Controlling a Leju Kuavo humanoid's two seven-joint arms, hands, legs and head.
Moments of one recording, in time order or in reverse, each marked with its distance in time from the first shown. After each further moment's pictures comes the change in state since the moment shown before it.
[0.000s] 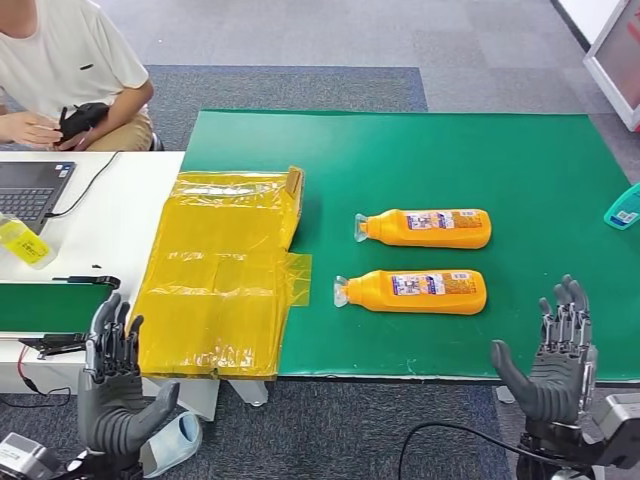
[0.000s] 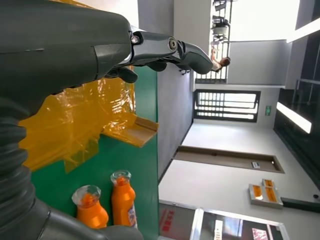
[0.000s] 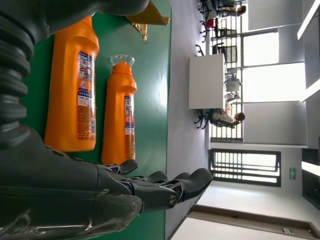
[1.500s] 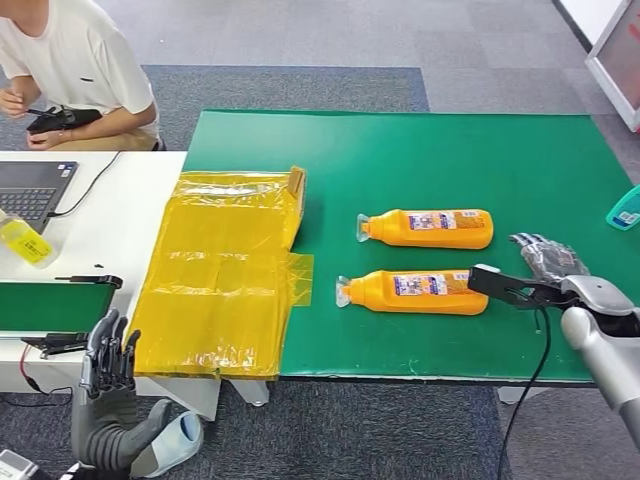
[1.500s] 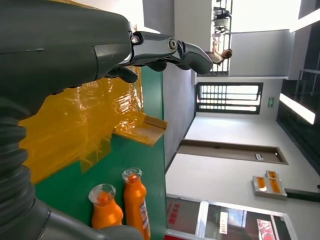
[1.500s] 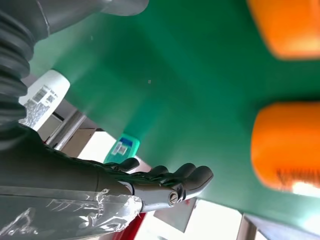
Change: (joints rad) left arm 0.012 -0.006 0.101 0.050 -0.023 -0.144 -0.067; right arm -0.766 -0.821 0.736 0.856 0.806 -0.028 0.538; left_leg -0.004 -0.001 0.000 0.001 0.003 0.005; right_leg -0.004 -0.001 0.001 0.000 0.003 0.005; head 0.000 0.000
